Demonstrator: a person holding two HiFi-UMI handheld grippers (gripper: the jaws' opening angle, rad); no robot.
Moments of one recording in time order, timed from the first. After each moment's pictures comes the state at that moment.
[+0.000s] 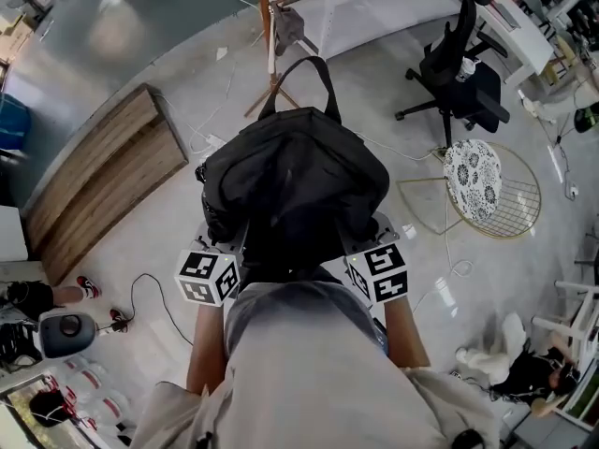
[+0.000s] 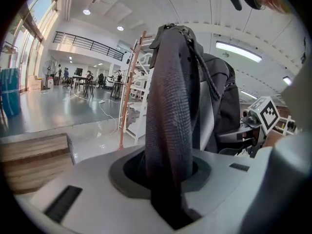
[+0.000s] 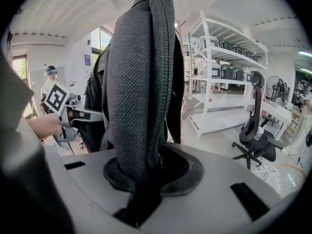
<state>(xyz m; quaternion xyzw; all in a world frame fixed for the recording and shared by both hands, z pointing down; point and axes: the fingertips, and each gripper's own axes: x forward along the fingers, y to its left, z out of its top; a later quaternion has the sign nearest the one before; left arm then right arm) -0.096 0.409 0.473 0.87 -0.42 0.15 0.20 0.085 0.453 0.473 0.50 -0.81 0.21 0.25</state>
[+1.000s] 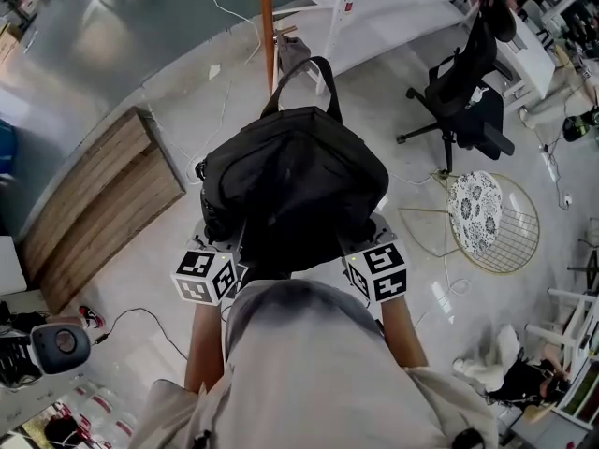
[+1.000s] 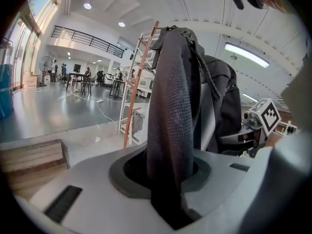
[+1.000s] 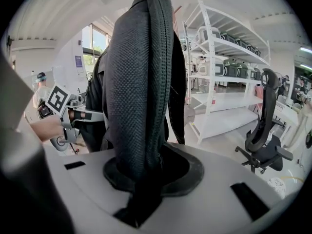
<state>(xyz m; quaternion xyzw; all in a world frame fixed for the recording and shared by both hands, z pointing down) -0.120 0.200 0.470 0.88 -0.40 0.15 0.22 0.060 0.252 0.469 0.51 -0.80 0.22 0.25</state>
